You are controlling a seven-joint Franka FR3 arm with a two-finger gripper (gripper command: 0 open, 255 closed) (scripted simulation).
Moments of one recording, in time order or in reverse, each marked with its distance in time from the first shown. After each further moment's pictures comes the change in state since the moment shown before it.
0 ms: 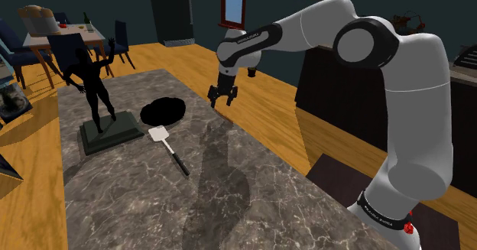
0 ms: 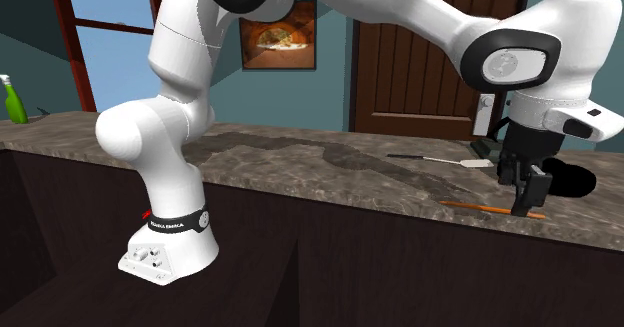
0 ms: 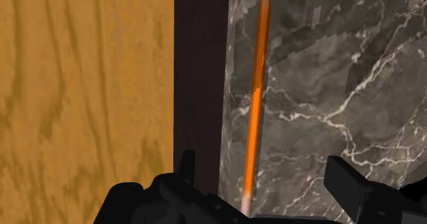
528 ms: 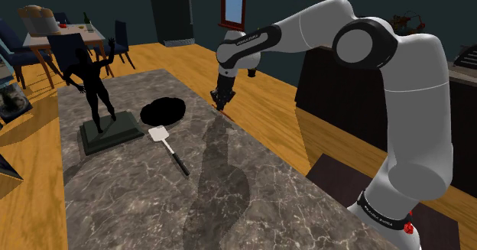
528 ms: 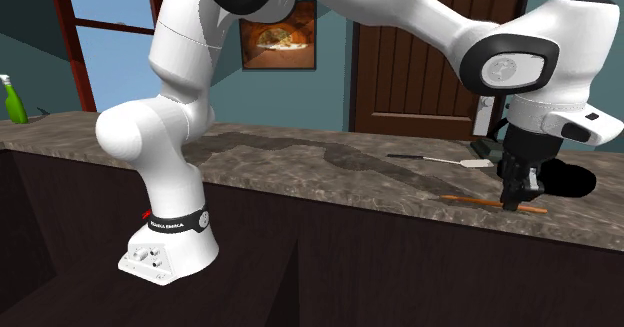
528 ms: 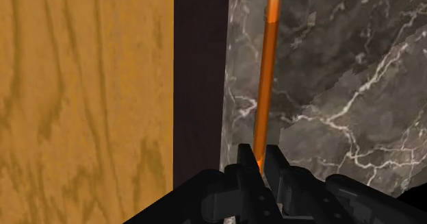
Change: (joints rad) arm 0.002 0.008 0.001 -0.004 0.001 0.012 0.000
